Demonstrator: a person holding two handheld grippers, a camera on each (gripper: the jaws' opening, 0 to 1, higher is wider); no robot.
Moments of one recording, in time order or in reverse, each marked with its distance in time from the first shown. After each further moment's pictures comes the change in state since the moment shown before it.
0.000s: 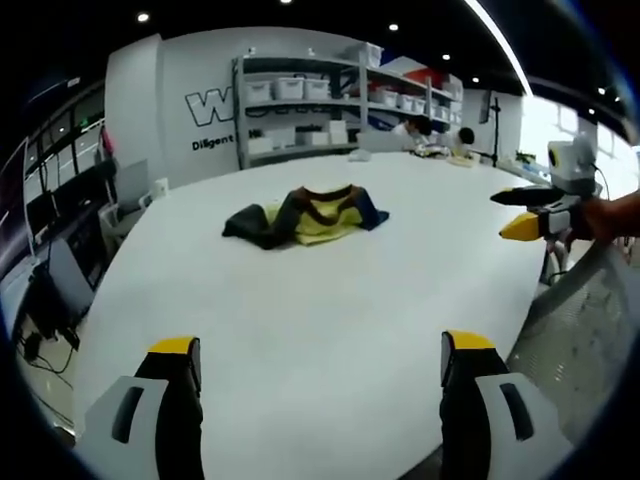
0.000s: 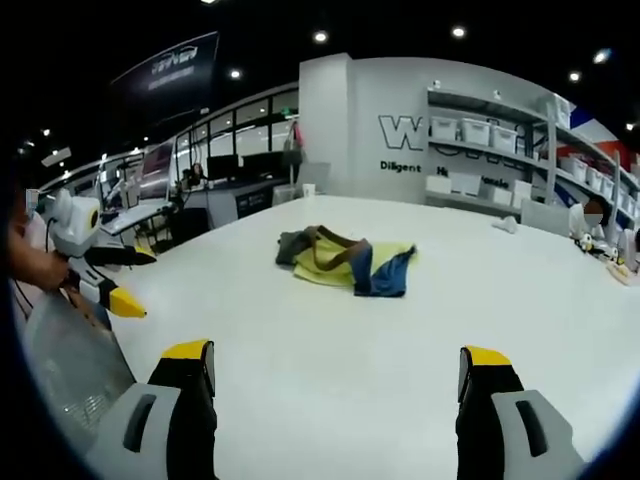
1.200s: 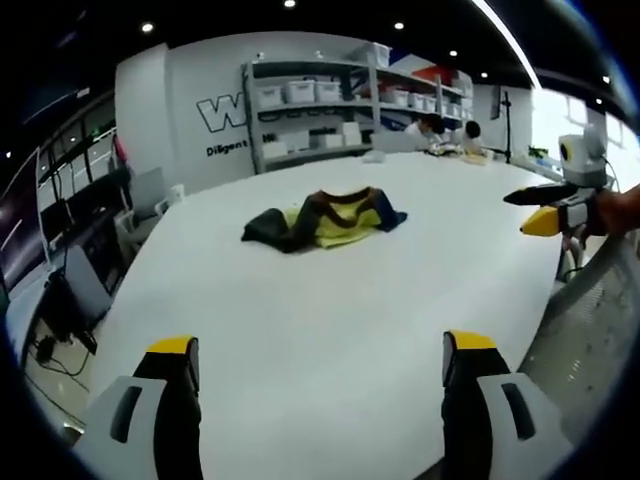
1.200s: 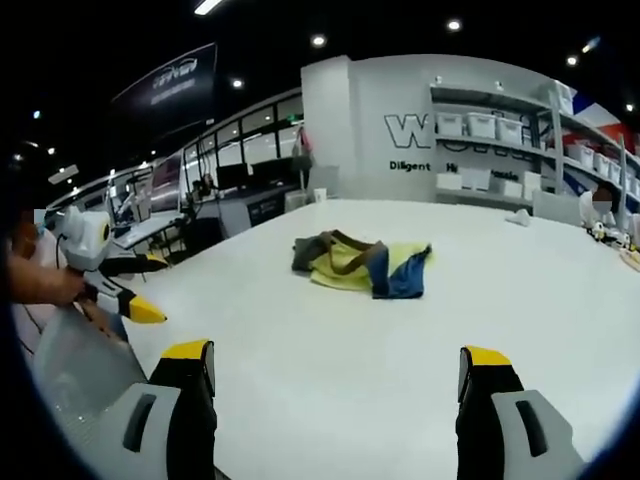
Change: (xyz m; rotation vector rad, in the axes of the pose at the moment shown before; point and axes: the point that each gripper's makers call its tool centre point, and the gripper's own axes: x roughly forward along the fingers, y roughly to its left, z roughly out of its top) left arm -0.008 0.008 0.008 0.018 -0.018 0.076; right arm 0.002 0.012 0.005 0.042 -0.022 0.064
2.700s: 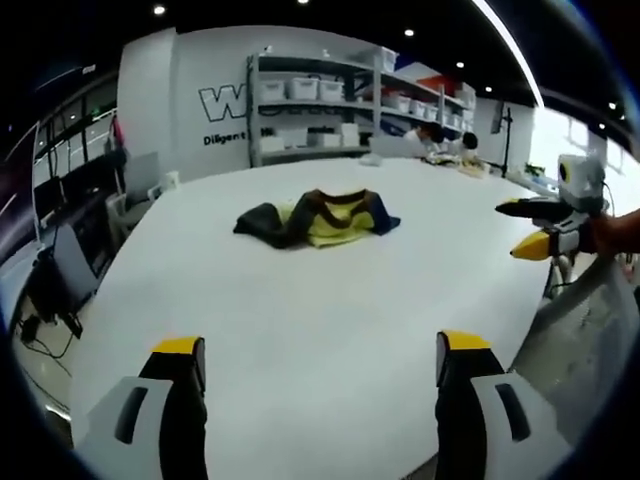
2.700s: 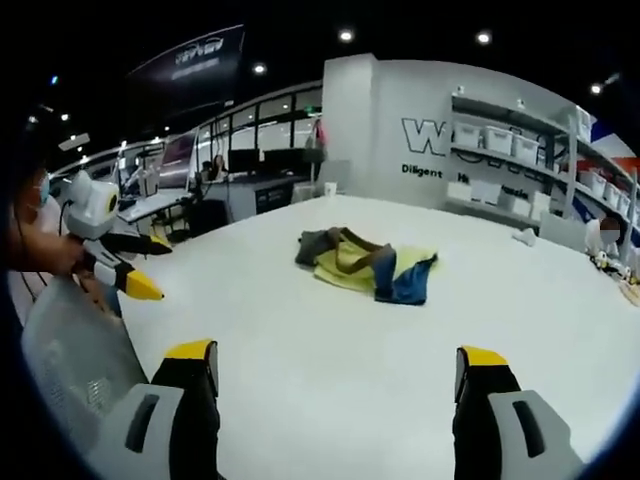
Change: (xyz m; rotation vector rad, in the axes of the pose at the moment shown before) left arm 0.006 0.006 -0.008 -0.083 0.018 -0.041; right arm 0.002 0.004 -0.004 -0.085 0.034 0.009
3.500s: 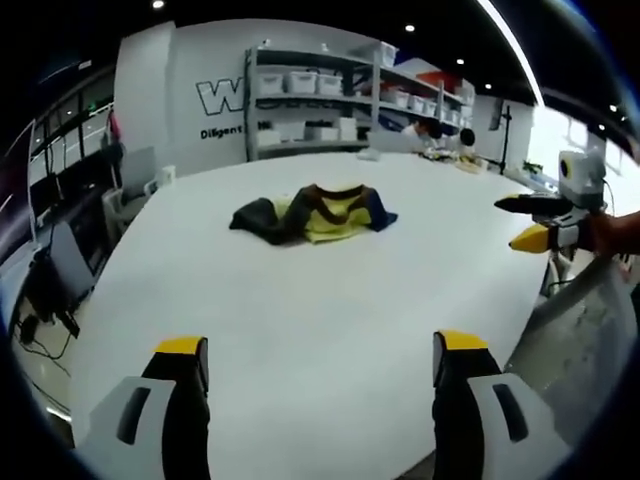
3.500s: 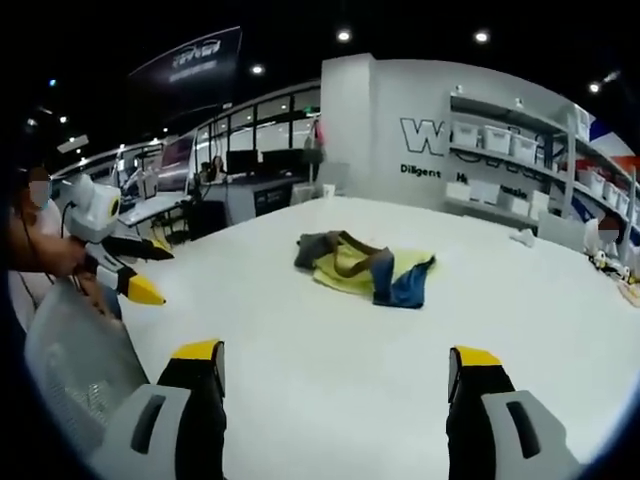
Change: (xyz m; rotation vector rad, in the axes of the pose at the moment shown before) left arm 0.005 -0.006 0.006 0.024 0.027 -0.034; right arm -0.002 -0.005 0.014 -0.017 -0.017 -0.010
